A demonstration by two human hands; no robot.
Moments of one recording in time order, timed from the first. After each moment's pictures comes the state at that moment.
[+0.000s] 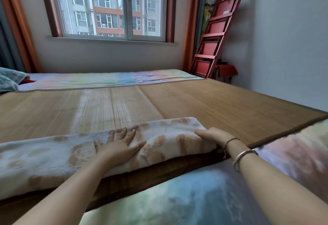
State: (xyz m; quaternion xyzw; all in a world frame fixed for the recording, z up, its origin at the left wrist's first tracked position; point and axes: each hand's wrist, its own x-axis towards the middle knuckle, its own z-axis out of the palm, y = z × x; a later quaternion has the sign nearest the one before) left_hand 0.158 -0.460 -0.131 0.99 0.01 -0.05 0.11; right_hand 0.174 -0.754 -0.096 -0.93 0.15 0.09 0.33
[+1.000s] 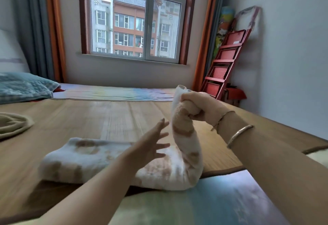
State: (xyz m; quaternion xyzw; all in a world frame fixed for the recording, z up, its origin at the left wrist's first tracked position) left_hand 0.077 -0.472 -0.056 0.66 -0.08 -0.12 0.74; right_hand 0.093 -0.628 0.052 -0.75 -0.04 -0.01 0.66
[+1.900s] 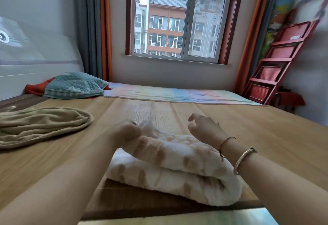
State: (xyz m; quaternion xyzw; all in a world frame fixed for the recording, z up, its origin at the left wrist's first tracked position) left_hand 0.101 -0.235 -0.047 0.84 0.18 0.03 0.51; right_hand 0.141 -0.471 -0.020 -0.97 -0.14 -0.10 0.19
